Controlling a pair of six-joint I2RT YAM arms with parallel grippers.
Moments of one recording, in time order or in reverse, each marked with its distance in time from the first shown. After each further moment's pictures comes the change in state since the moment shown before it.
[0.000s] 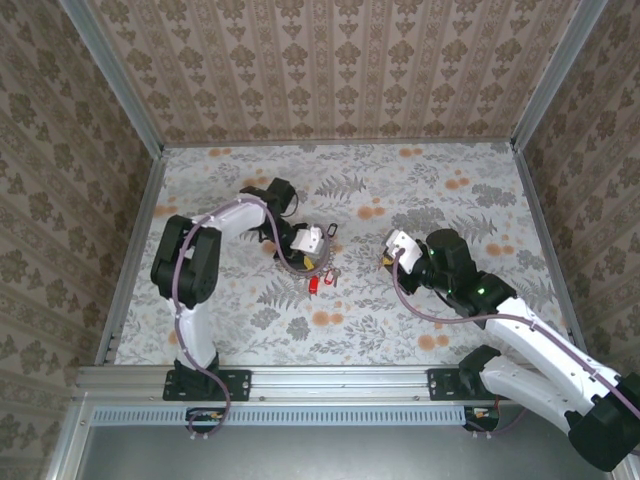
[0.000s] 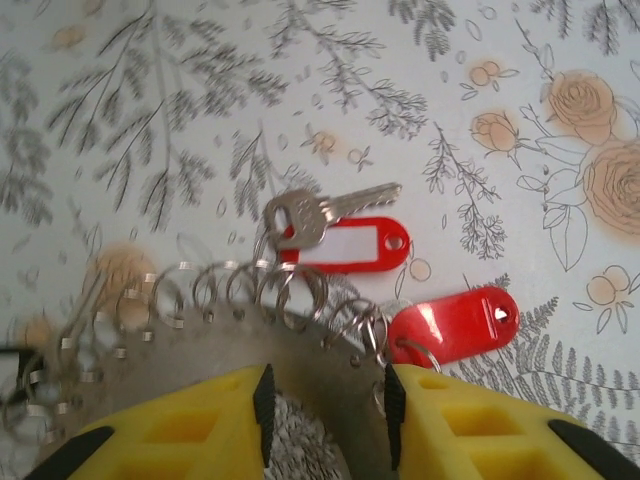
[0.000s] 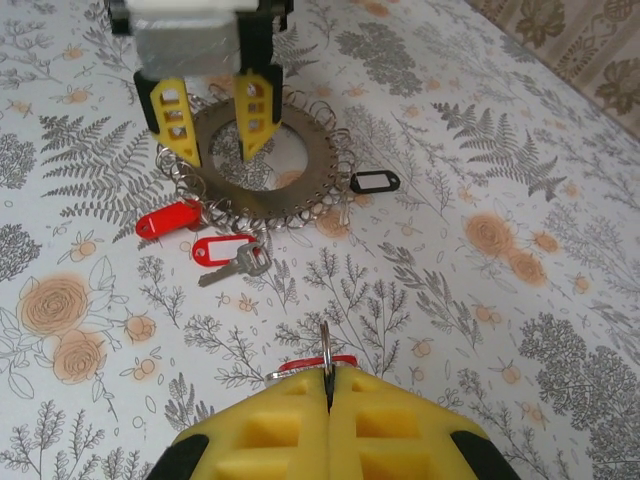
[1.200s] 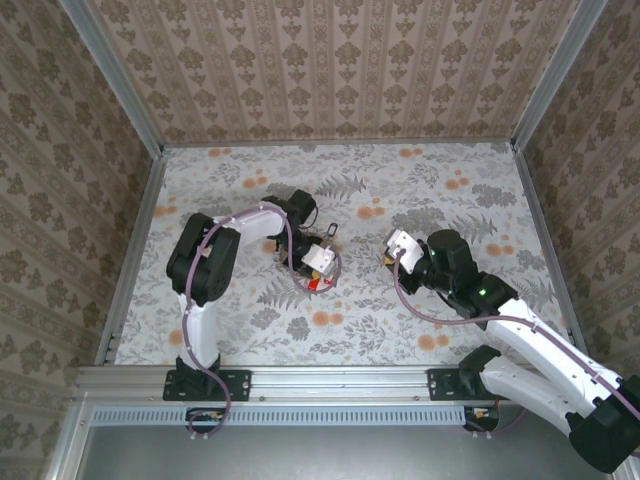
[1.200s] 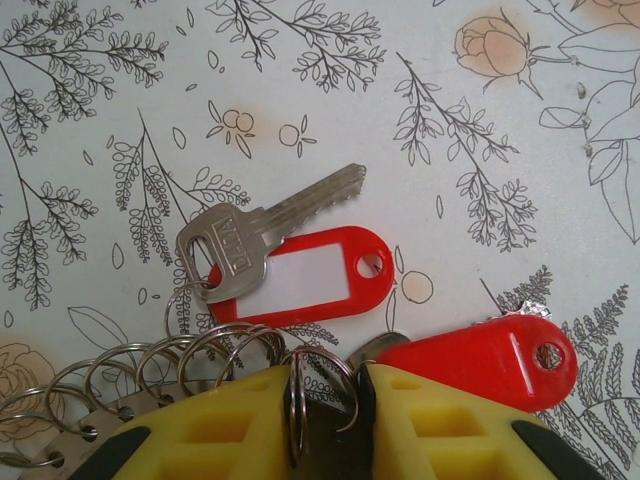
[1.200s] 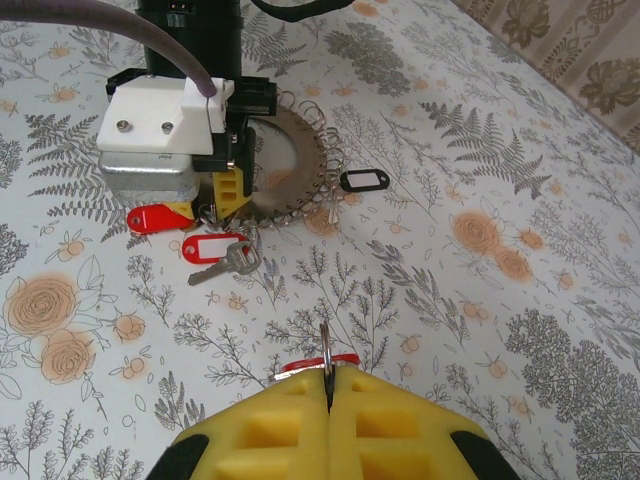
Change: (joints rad) left arm -0.093 0.071 -0.009 0.055 -0.154 0.090; right arm 0.000 -0.009 0.000 -0.006 0.019 -0.003
